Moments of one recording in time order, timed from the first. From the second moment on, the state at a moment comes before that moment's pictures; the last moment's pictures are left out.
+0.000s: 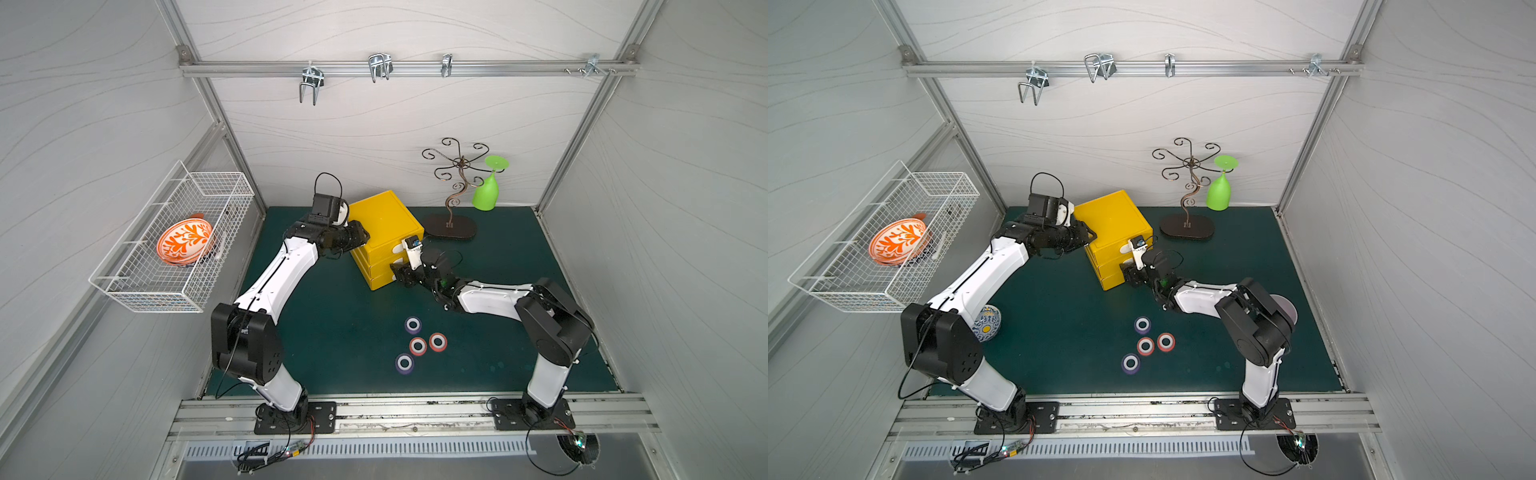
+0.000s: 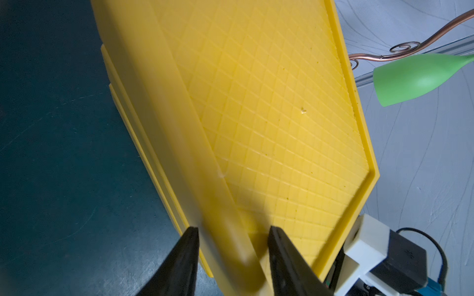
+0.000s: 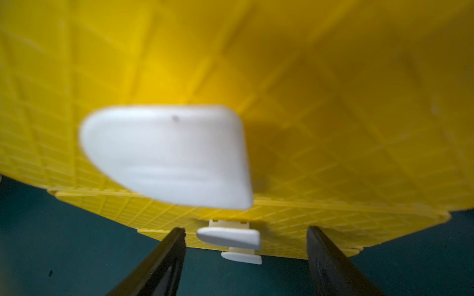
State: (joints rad) left arm -0.23 1.62 1.47 -0.68 0.31 -0.54; right arm 0.78 1.82 1.00 0.42 0.06 0.12
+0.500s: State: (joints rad) left arm -0.22 1.62 1.47 -0.68 0.32 -0.54; right arm 0.79 1.84 1.00 0.44 0.08 0.12
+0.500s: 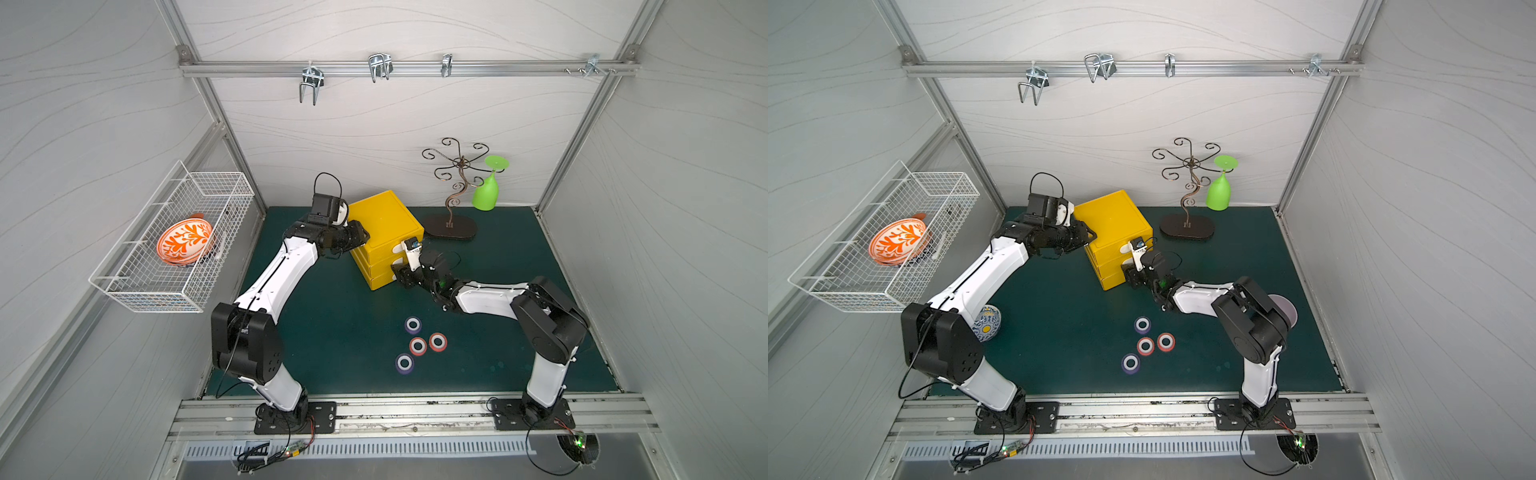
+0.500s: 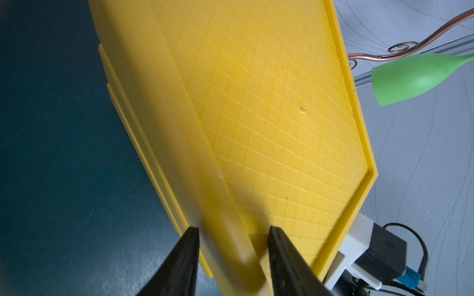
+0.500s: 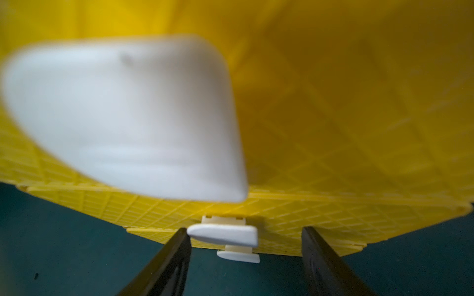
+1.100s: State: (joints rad) left arm -0.22 1.62 1.47 -0.67 0.32 -0.54; right arm 0.81 1.85 1.00 0.47 0.09 0.13
